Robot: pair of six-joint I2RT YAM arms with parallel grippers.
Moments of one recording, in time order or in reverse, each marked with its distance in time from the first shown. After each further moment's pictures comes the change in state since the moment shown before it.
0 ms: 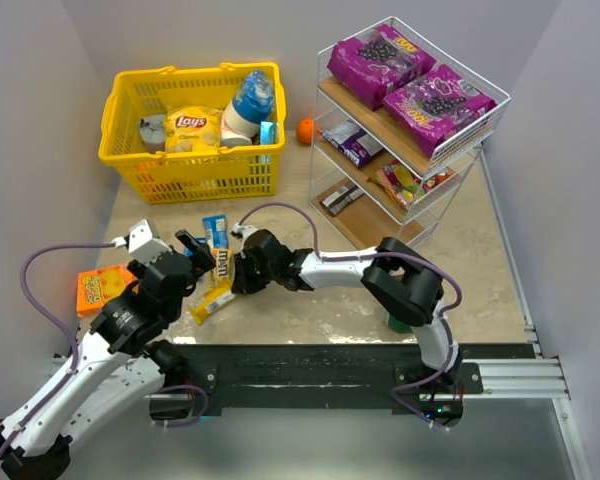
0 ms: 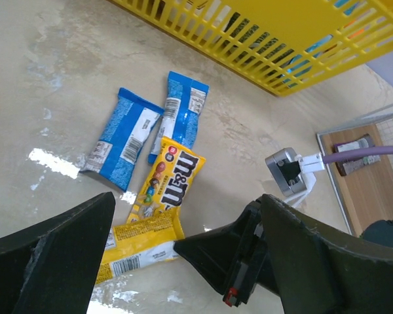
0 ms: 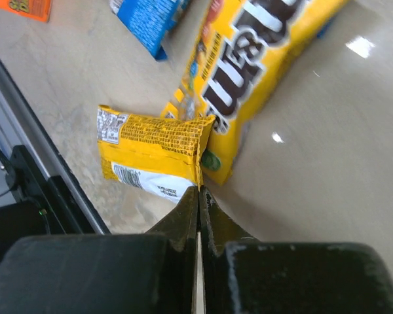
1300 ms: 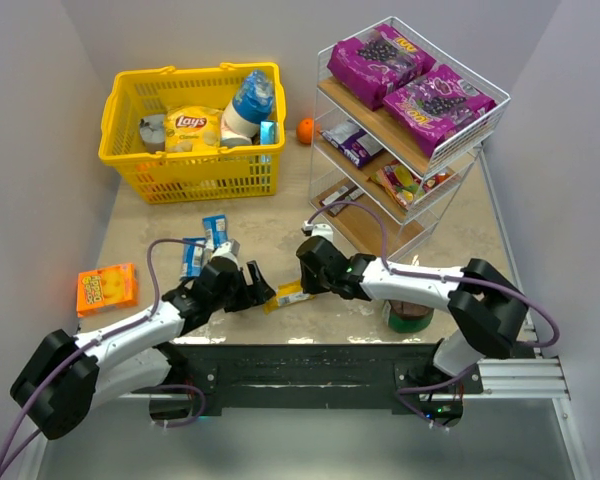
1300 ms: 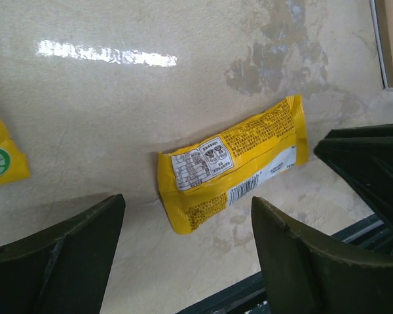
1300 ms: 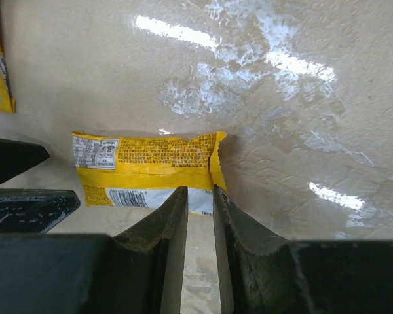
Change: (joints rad) left arm 0.000 0.460 -0.354 0.645 0.749 0.029; right arm -0.069 -0.518 -0.406 -0.343 0.436 0.074
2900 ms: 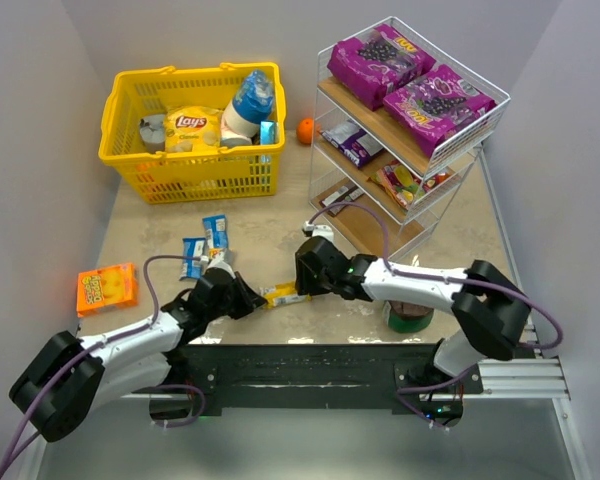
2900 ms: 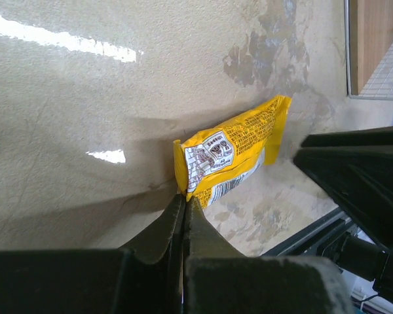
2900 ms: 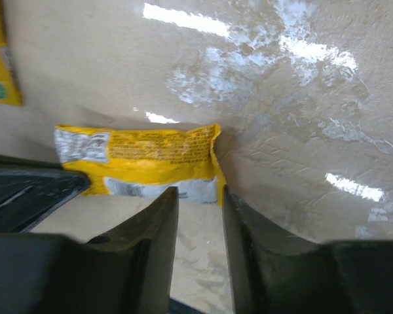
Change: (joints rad) left arm 0.006 -0.004 -0.147 0.225 0.061 -0.165; right arm 0.005 0.030 -0.002 0.005 -0.041 0.049
